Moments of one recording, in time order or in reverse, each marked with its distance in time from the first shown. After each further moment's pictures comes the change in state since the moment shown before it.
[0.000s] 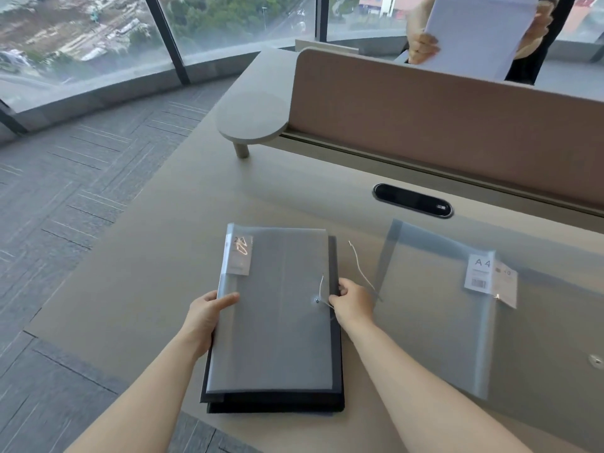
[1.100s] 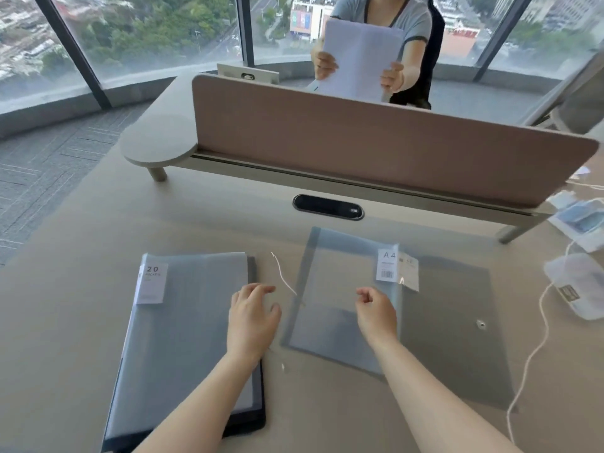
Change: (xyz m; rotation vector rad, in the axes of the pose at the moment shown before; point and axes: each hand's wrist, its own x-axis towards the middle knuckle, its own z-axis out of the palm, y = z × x) left_hand -0.070 -0.011 0.198 0.761 -0.012 0.693; right_hand -0.006 0.088 -0.148 0.028 0.365 0.093
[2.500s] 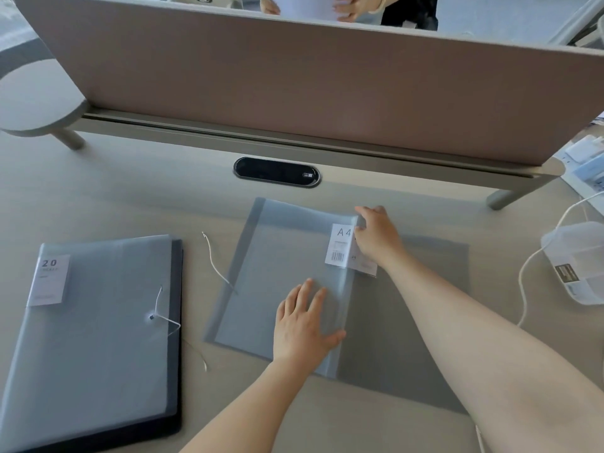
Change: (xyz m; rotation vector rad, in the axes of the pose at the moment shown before) left_hand -0.021 0.096 0.205 0.449 -0.355 0.162; right_hand 0.184 0.010 -0.099 -0.344 -0.206 -0.241
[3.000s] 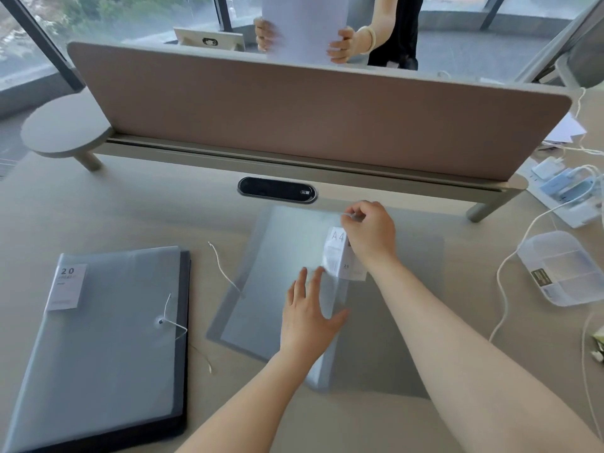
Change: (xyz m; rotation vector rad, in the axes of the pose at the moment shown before) left_hand -0.005 0.029 -0.041 -0.383 0.092 -0.060; right_hand -0.053 -0.054 -0.034 0.319 0.341 -0.077
